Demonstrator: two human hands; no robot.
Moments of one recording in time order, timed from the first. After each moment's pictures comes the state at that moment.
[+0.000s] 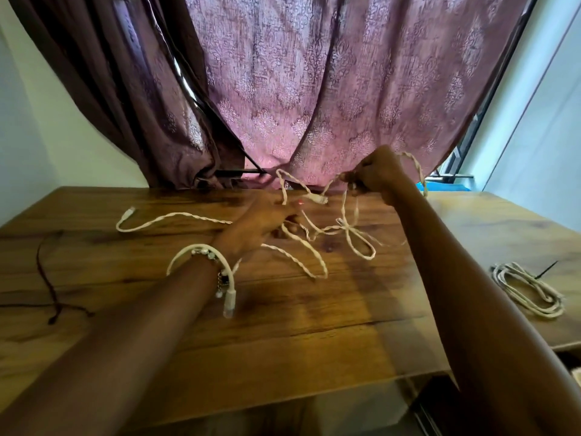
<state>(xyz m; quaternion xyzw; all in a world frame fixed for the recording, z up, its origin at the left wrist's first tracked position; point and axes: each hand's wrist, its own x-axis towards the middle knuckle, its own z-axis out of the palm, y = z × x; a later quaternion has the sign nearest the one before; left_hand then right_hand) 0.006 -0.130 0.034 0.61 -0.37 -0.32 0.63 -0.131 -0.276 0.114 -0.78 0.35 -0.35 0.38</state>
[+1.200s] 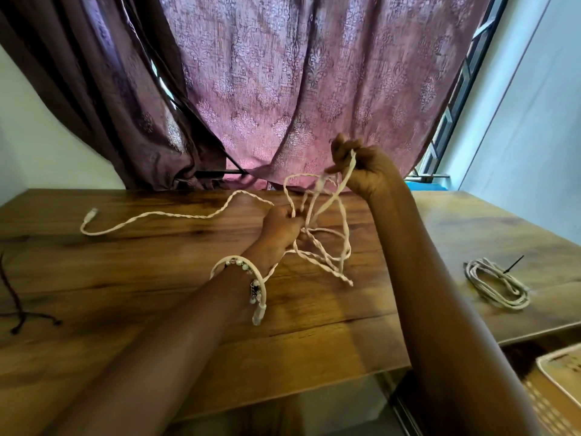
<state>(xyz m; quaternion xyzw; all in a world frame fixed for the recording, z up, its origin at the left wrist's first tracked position) -0.038 -0.179 0.009 0.63 -0.32 -0.27 0.65 -0.143 -0.259 0.141 -0.11 0.06 -0.32 0.94</state>
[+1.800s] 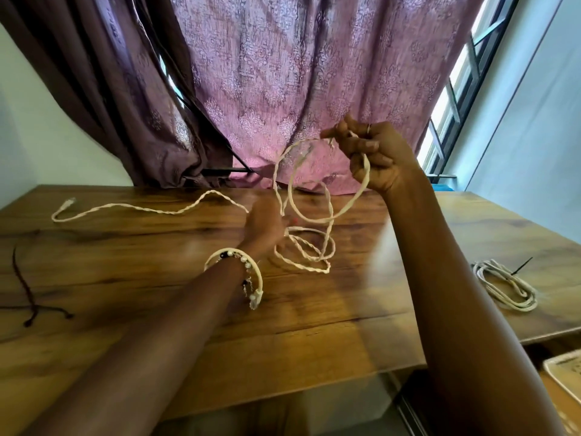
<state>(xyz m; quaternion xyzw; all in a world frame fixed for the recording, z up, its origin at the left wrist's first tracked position) -0.005 -0.162 0.010 0.83 -0.41 0.06 0.37 -0.156 -0.234 0.159 -0.39 0.03 -0.20 0.90</state>
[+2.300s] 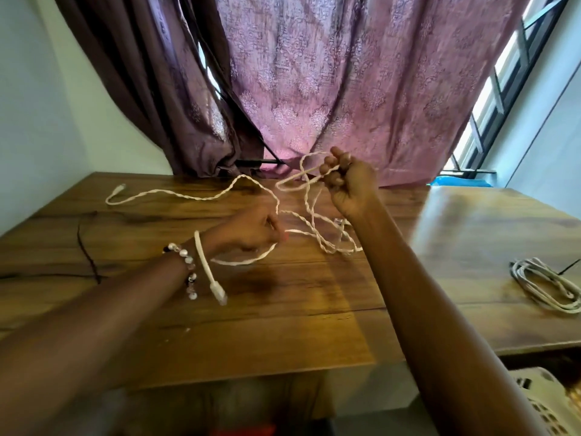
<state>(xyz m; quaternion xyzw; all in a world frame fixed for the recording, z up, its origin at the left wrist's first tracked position) 0.042 -0.063 0.008 0.75 -0.53 -0.16 0.36 -0.090 -0.192 0.085 -0.42 0.15 -0.39 0.81</state>
